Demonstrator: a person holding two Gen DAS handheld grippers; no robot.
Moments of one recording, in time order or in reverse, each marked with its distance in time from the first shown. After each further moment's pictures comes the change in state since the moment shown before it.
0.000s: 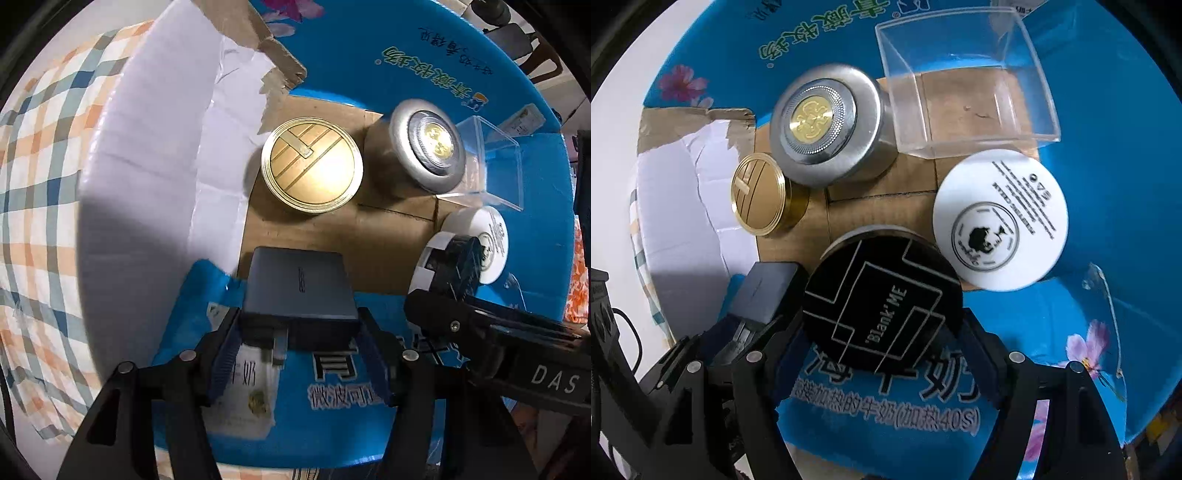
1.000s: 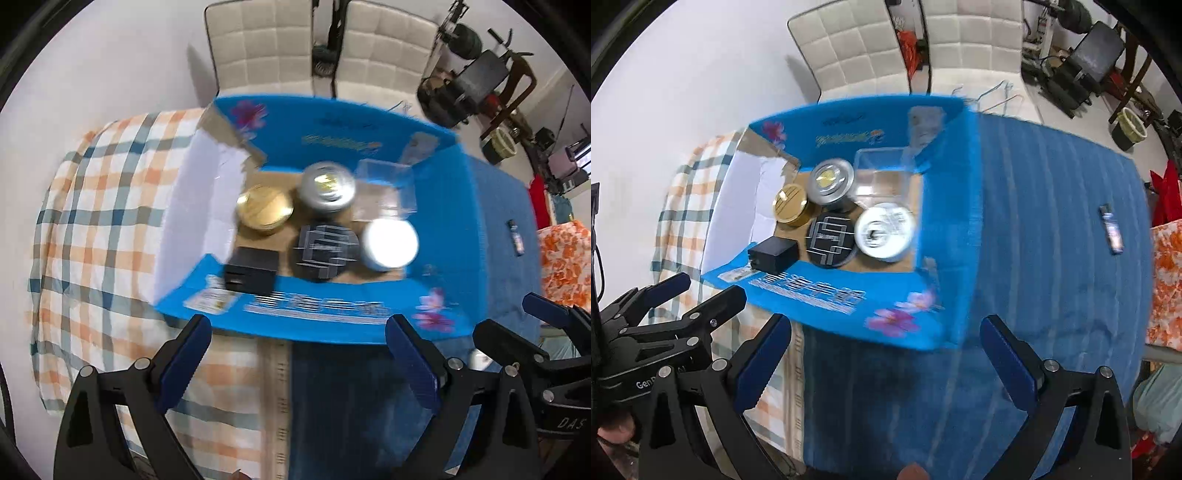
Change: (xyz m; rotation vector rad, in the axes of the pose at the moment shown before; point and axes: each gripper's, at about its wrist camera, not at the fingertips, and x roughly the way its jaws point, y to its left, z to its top) left arm -0.119 -0.085 -0.079 0.022 -0.304 0.085; right arm -0.174 -0.079 -0.119 -0.272 -0.387 -0.073
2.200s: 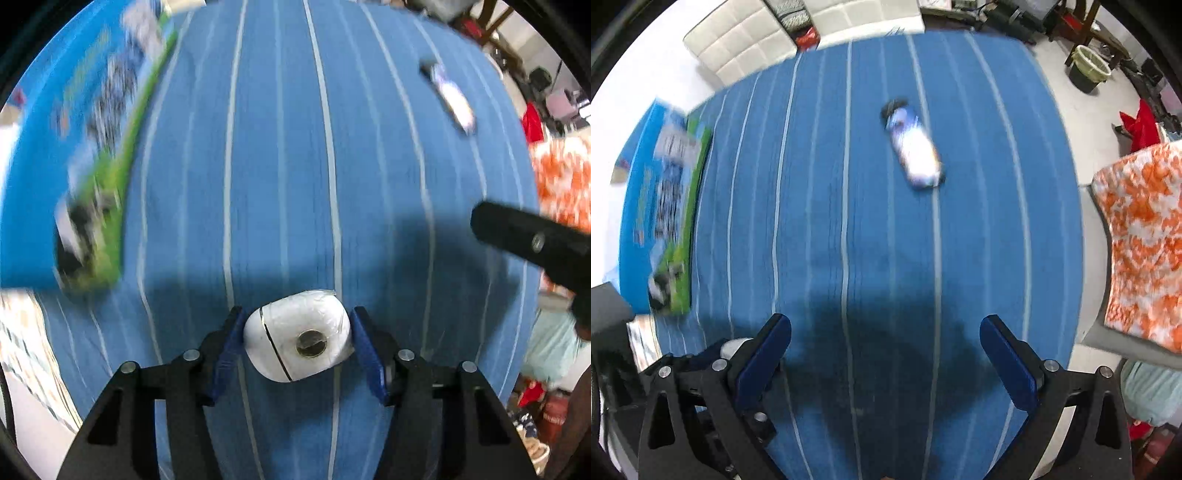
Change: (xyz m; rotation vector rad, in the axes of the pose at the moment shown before) left arm 0.155 -0.315 -0.025 0.073 0.220 0.007; right arm 0.072 -0.337 -0.010 0.134 0.103 -0.063
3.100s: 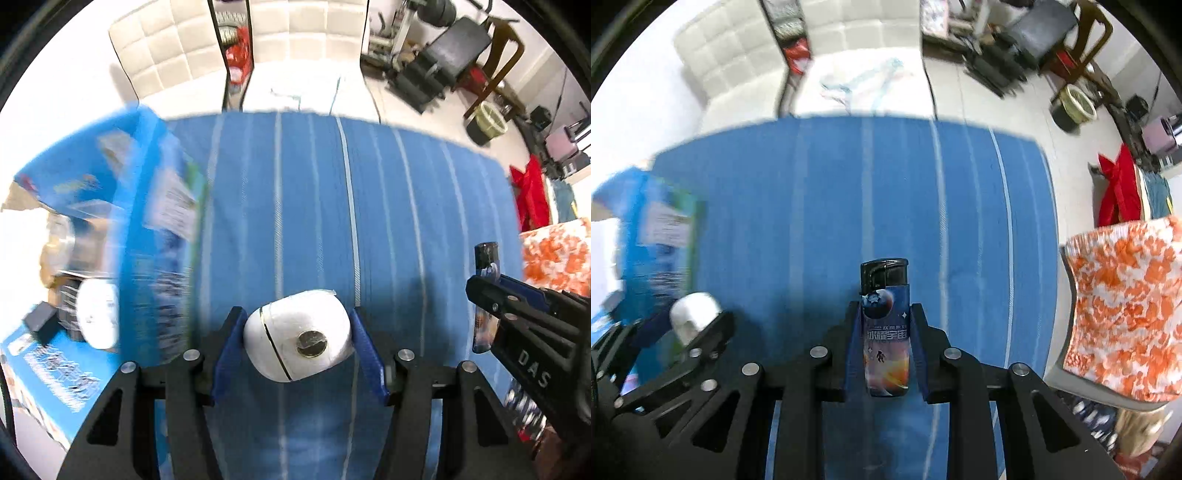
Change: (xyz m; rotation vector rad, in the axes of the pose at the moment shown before) left arm -0.084 0.044 0.088 -0.028 -0.187 -0.016; right arm -0.042 0.082 0.088 -0.076 -0.060 -0.156
